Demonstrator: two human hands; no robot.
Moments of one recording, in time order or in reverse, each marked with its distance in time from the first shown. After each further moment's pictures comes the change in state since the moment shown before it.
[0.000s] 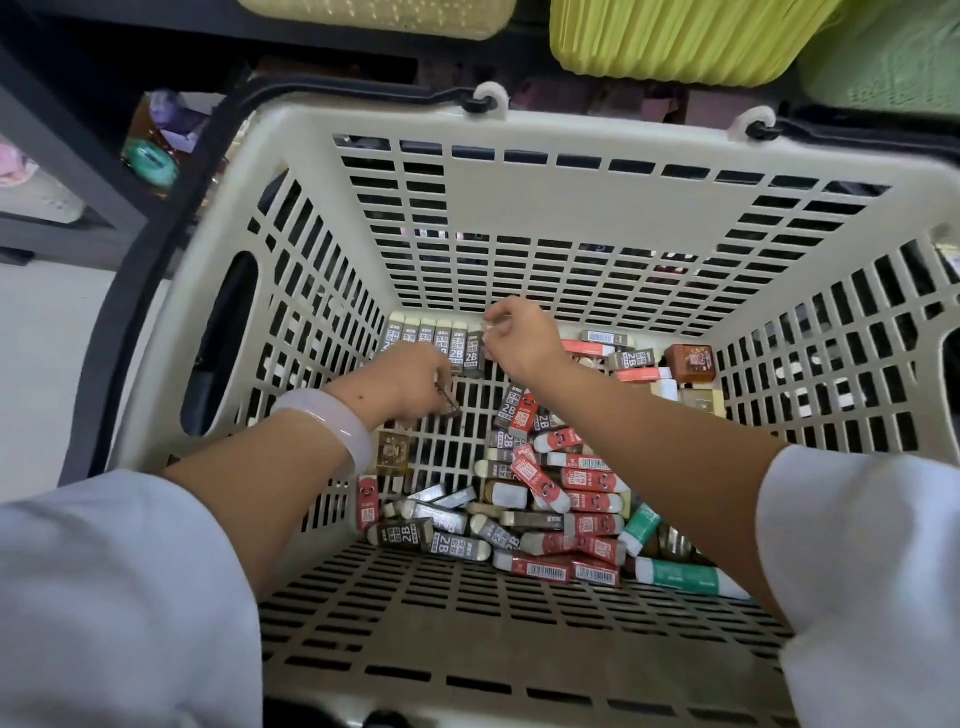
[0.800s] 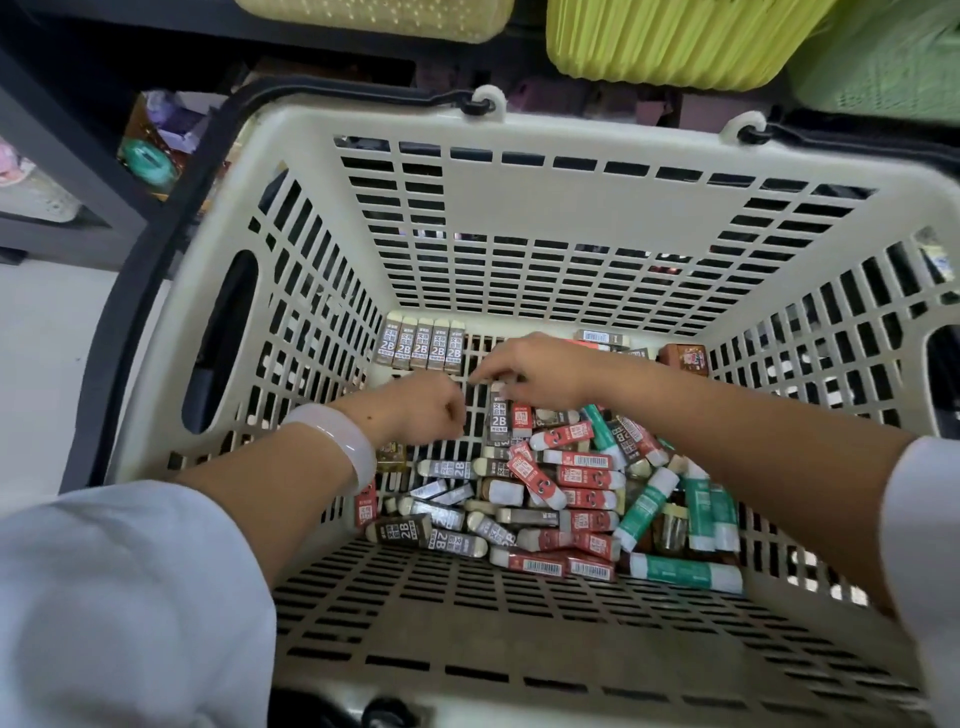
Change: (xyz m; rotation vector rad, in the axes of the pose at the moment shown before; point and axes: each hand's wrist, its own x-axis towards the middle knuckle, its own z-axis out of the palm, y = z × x) left_hand -0.006 0.004 0.015 0.043 -0.171 0.134; right_hand -0.027 -0.006 -0.042 -0.775 -0.534 -0.514
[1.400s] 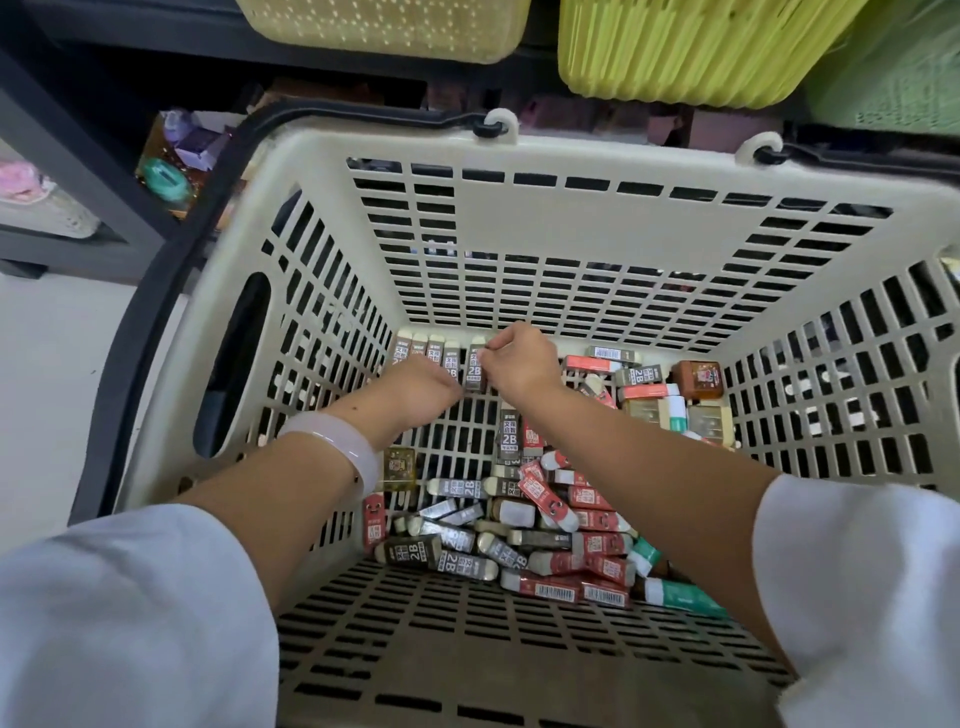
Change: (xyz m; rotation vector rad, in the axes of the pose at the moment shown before) left_hand 0.008 -0.009 -0.013 -0.541 0.244 -0.206; right_hand 0.047 -0.019 0.028 0.754 0.620 0.622
